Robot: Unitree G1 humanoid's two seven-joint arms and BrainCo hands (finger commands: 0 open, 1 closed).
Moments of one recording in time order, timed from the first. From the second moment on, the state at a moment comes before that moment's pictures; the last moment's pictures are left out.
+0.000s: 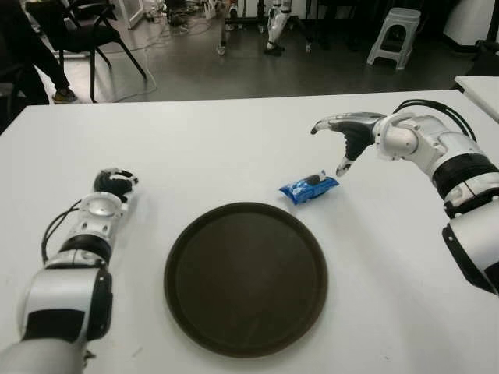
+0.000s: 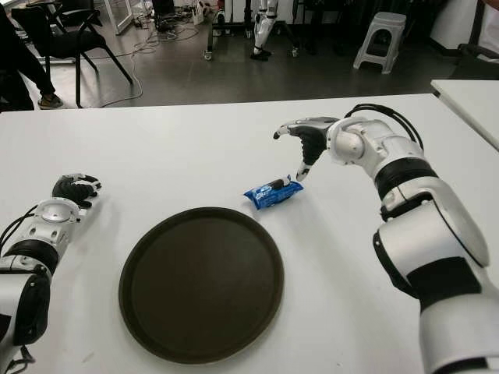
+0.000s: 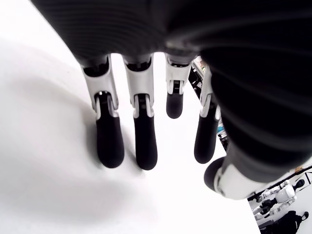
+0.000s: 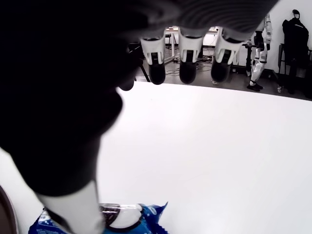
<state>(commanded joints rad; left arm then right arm) -0.76 0.31 0.06 1.33 0.17 -0.01 0.11 -1.16 -0.41 0.61 1.29 -0.73 -0.56 0.28</state>
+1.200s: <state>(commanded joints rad) -0.75 0.31 0.07 1.33 0.17 -0.02 0.13 -1.09 -0.34 0.60 1.33 -0.72 -0.53 0.25</state>
